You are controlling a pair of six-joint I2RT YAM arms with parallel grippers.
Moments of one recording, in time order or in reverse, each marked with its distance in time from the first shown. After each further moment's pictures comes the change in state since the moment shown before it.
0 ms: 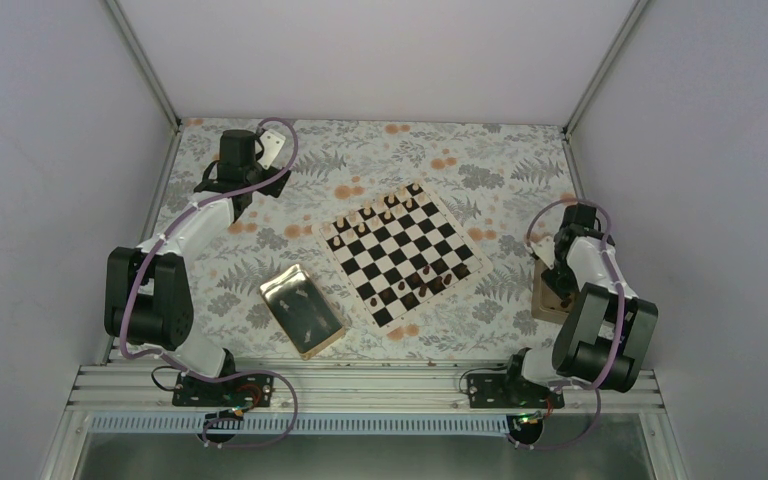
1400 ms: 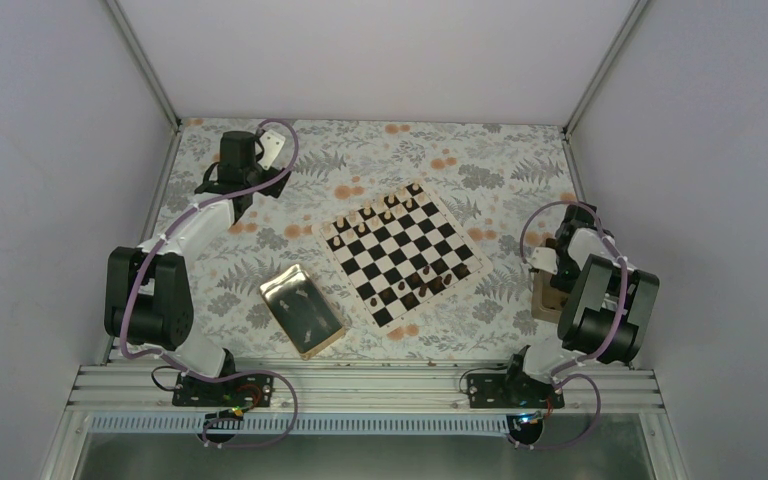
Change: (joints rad) left arm 0.000 0.000 -0.014 0.027 -0.005 0.000; right arm -0.032 0.156 0.028 0.094 0.056 -0.537
